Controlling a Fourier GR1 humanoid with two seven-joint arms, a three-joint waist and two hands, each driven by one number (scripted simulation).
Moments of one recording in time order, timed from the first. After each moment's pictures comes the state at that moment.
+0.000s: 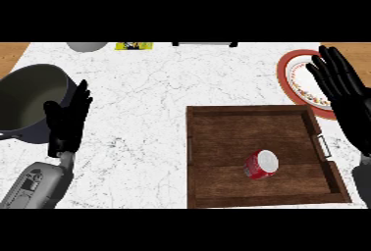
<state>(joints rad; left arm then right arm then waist) -0.26 0.39 -0.21 -1.34 0.23 0.38 0.15 -0.25 -0.45 0.03 -1.72 -0.33 0.10 0.00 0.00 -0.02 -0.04</state>
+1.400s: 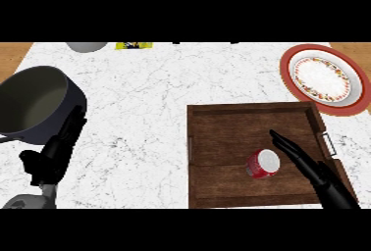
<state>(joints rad) -0.05 0.41 -0.14 -1.33 0.25 0.11 -0.16 0.16 -0.47 0.32 -1.96 0.19 -0.05 -0.18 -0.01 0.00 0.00</state>
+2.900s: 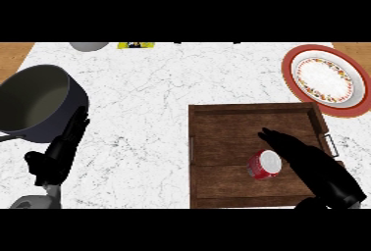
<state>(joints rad) -0.04 0.32 -0.06 -1.34 0.14 0.05 -0.15 -0.02 -0.52 0.33 -1.92 0.54 0.42 0.33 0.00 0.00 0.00</state>
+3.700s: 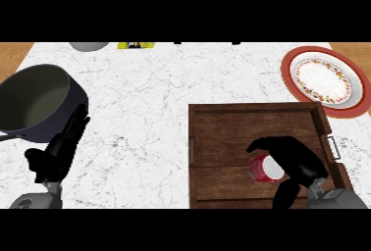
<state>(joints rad) -0.06 0.28 0.00 -1.34 0.09 0.00 -0.13 -0.11 -0.38 0.33 -1.63 0.75 0.42 0.15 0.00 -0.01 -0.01</state>
